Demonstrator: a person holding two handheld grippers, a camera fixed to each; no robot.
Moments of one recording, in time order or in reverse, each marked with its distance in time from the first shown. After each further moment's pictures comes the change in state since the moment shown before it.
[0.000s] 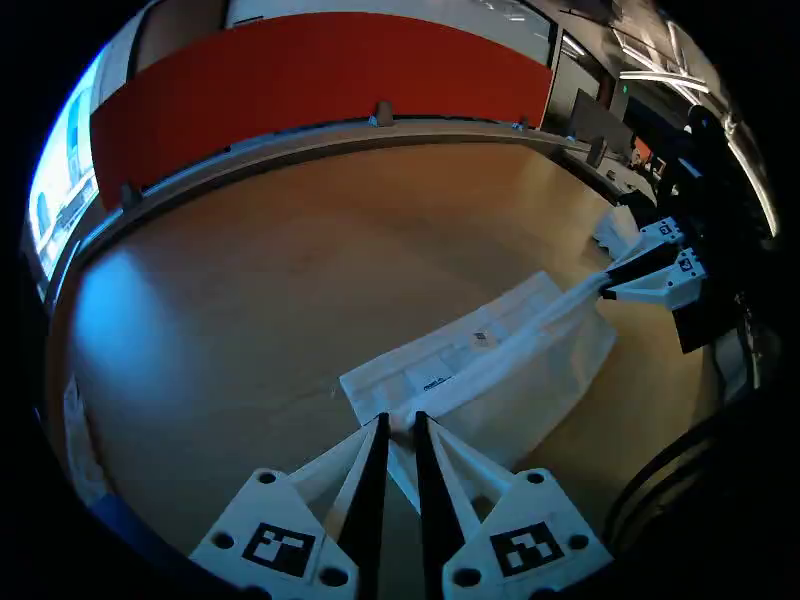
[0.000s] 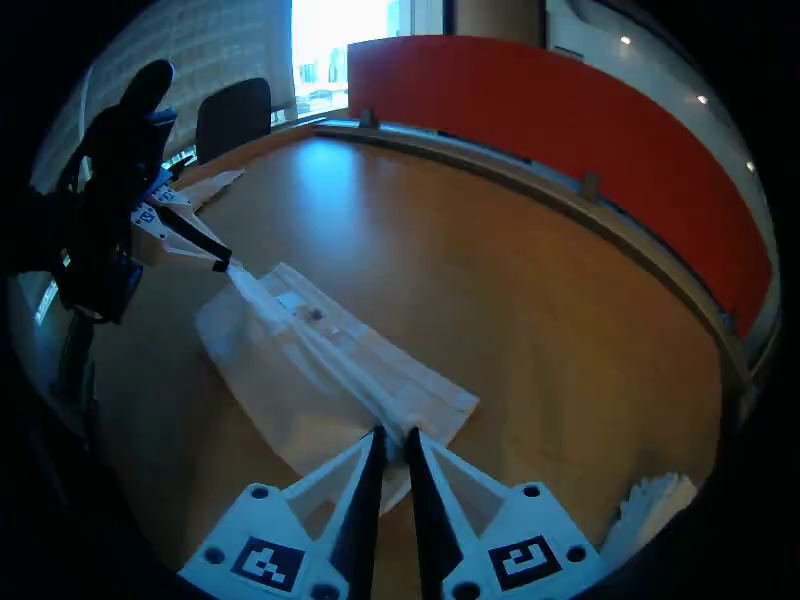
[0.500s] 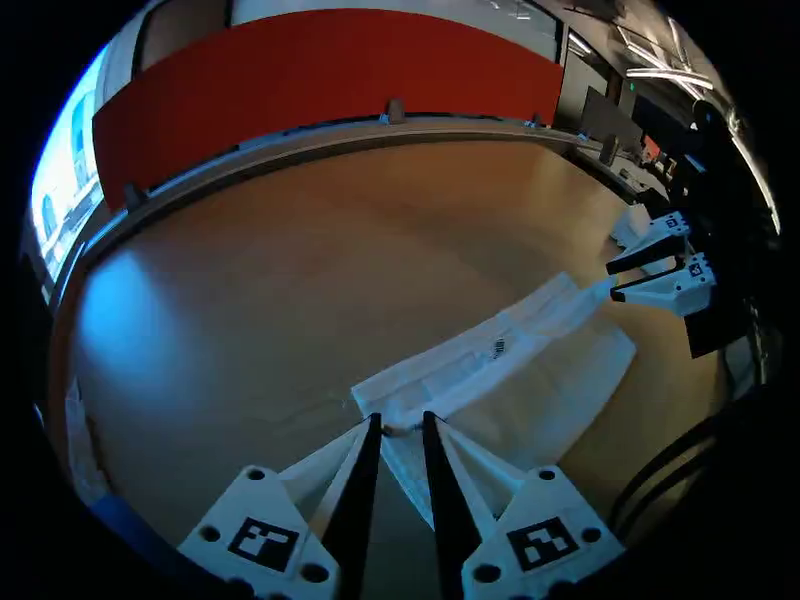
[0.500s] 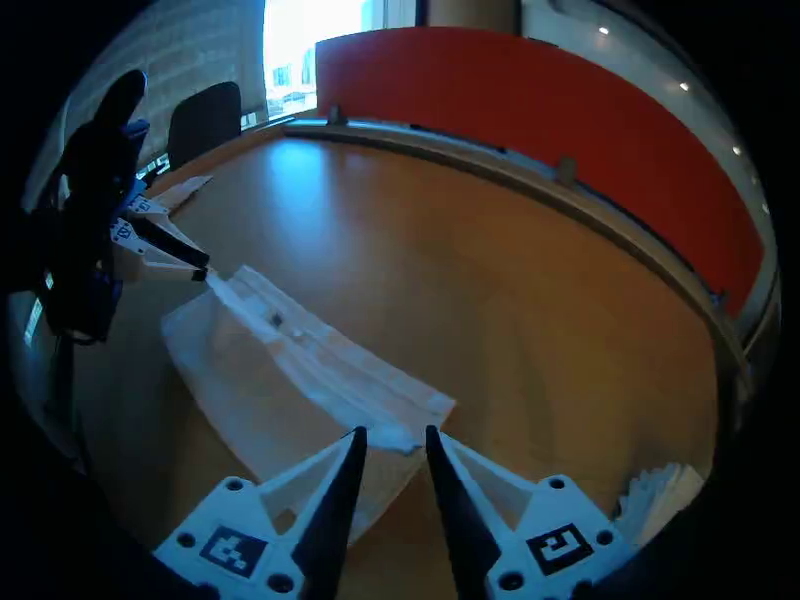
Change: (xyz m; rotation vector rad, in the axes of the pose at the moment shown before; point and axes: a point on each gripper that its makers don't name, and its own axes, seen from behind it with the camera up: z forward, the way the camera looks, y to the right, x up) left arm 0.001 -0.013 0.020 0.051 0.002 0.004; right arm -0.001 0.020 0.015 -0.075 -0.003 0.046
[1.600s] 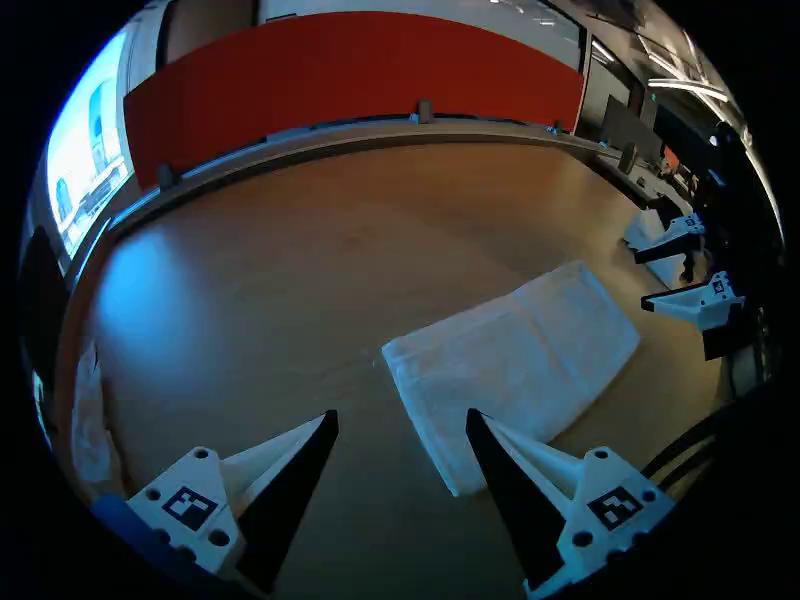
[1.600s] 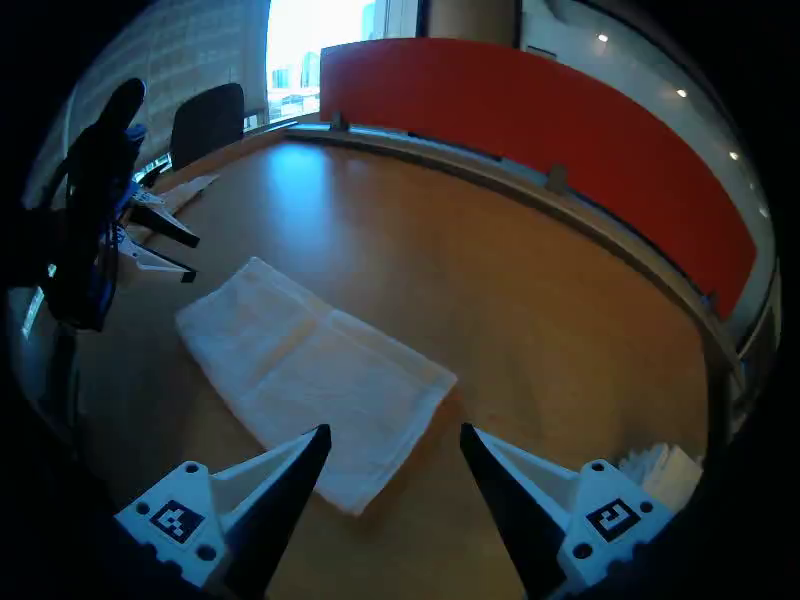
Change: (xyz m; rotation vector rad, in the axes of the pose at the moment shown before) left arm -0.028 -0.012 -0.035 0.064 -0.001 -0.059; right arm -0.016 -0.009 -0.033 -0.017 0.021 -0.008
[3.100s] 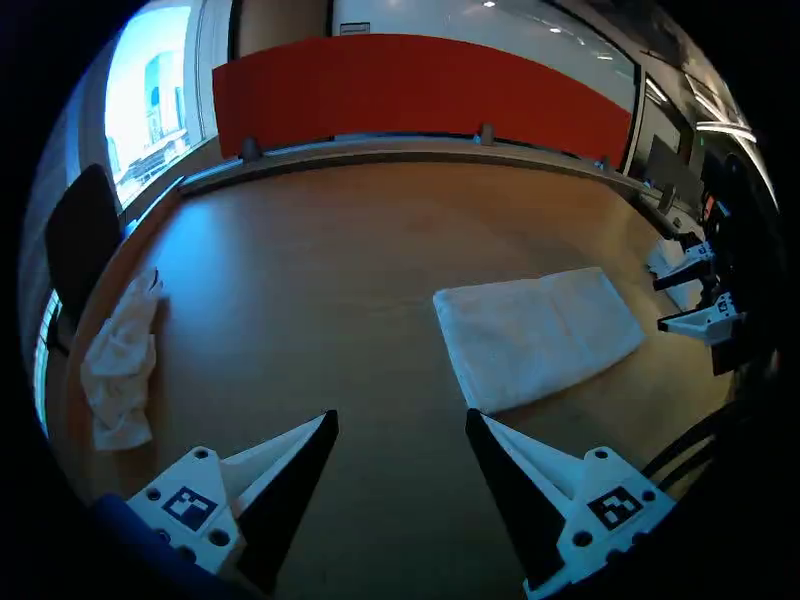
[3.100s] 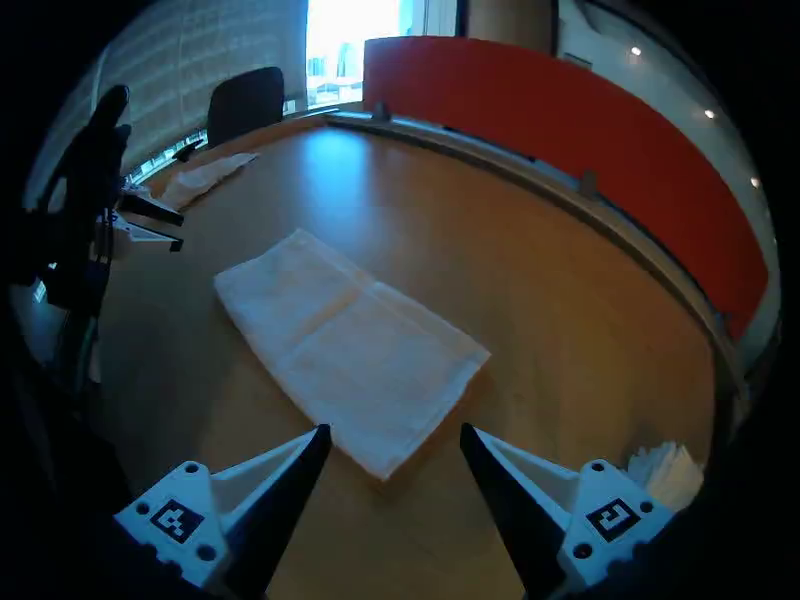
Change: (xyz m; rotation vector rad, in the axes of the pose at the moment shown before) left arm -0.061 -0.017 -0.074 0.165 0.069 -0.164; right arm -0.023 -0.022 -0.011 0.090 -0.030 -0.095
